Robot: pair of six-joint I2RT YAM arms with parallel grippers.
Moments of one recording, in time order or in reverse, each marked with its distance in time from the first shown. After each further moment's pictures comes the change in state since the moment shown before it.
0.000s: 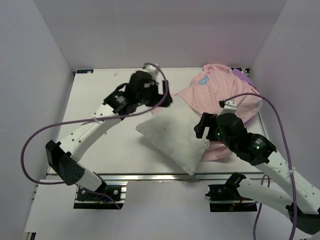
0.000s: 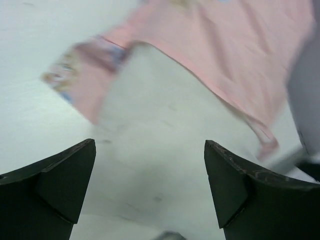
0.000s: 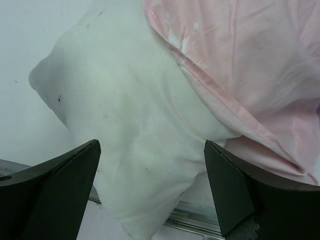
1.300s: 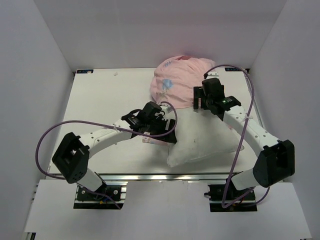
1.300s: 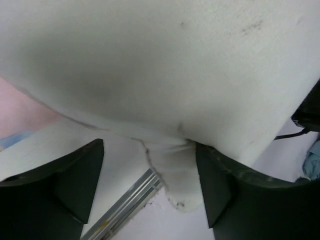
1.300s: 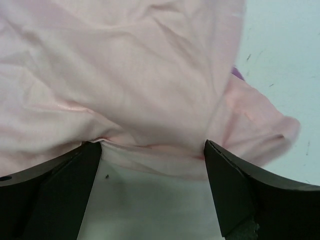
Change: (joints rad) left arm -0.027 0.051 -0.473 0.237 0.396 -0.018; right arm -0.358 0.651 0.209 0.301 -0.032 -0.420
